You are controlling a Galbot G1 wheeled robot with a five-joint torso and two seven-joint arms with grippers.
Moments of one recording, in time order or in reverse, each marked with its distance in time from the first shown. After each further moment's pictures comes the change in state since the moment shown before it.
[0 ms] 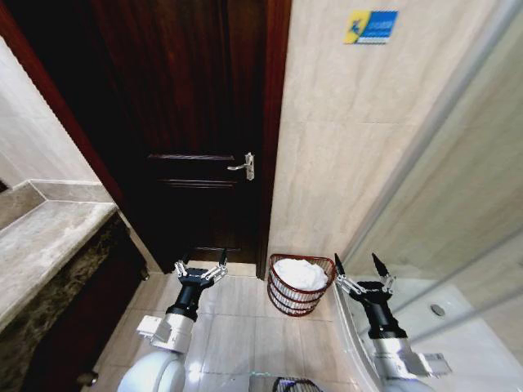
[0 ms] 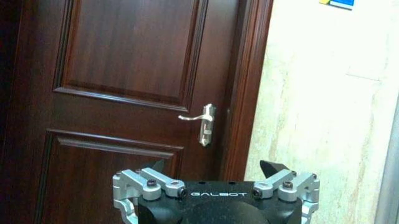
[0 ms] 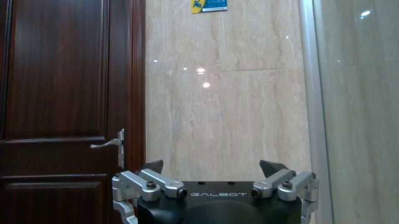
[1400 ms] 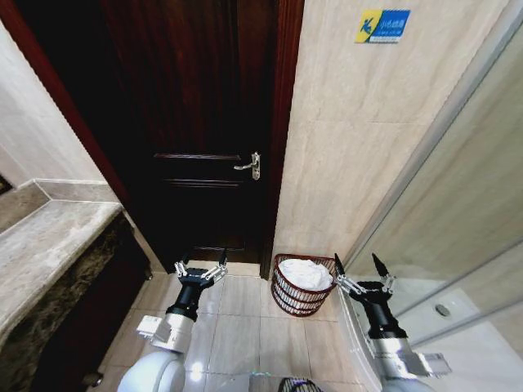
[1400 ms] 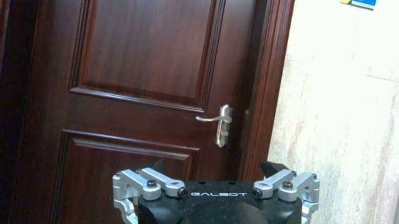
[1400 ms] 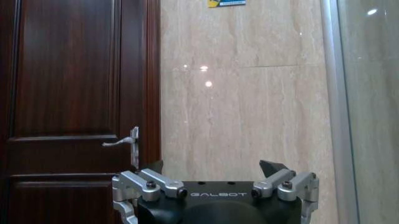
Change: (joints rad) left arm 0.000 0.000 0.000 0.000 0.000 0.000 0.000; right arm 0.000 0.000 0.000 0.000 0.000 0.000 0.000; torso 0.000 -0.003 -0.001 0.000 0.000
